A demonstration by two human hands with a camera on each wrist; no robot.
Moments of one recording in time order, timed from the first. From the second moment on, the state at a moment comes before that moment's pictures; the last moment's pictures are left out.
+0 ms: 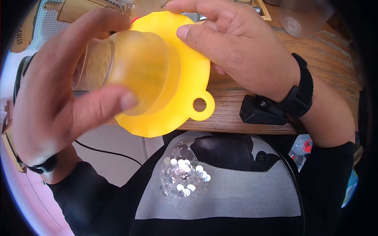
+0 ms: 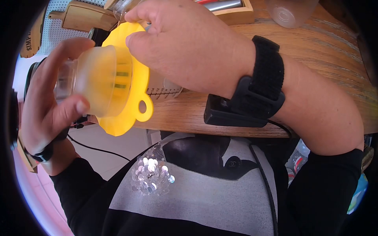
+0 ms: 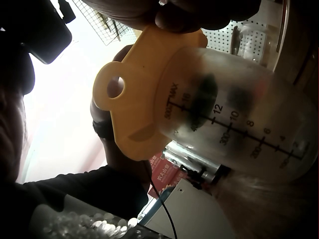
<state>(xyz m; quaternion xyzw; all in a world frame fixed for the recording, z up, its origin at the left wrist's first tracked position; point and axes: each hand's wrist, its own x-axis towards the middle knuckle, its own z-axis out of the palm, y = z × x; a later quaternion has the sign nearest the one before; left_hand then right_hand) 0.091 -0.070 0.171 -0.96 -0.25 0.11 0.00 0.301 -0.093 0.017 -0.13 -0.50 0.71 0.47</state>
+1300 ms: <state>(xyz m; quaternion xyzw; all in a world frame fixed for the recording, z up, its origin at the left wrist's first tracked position) 0.094 -0.065 0.179 -0.96 -0.19 0.18 0.06 0.297 -0.101 0.020 -0.15 -0.49 0.70 0.50</state>
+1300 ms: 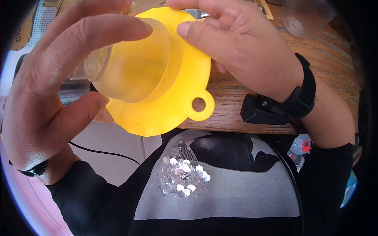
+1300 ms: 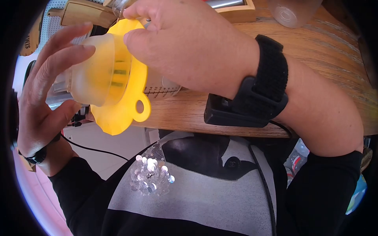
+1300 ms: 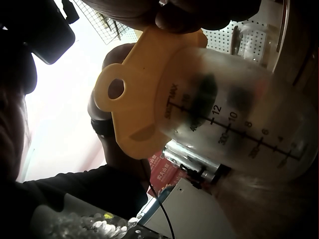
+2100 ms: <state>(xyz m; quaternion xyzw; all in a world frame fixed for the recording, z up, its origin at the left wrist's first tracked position) 0.091 -0.074 0.161 -0.92 -0.38 0.04 0.05 0.311 -0.096 0.023 -0.11 -0.49 0.73 0.46</state>
